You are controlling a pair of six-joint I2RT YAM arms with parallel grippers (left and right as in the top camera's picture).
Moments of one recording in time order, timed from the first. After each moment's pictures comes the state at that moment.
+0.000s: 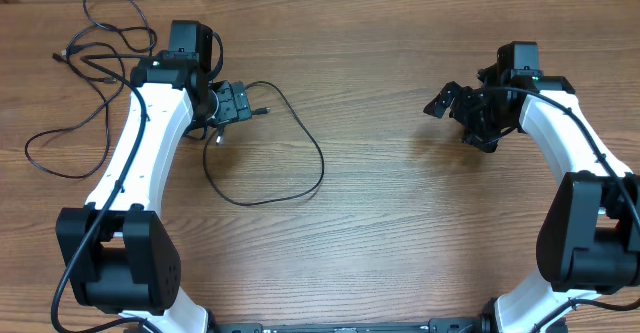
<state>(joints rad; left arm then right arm) -0.07 1.79 1.50 -1.00 -0.04 -0.36 -0.06 1.84 1.31 -0.78 -0.40 0.45</state>
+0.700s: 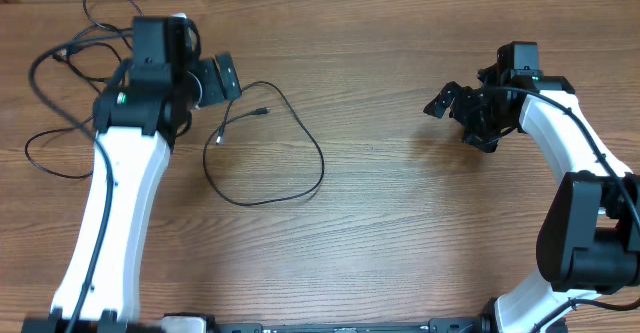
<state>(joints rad) -0.07 1.46 1.39 -0.67 -0.03 -0.27 -0.06 1.84 1.31 -0.78 -0.40 0.45</state>
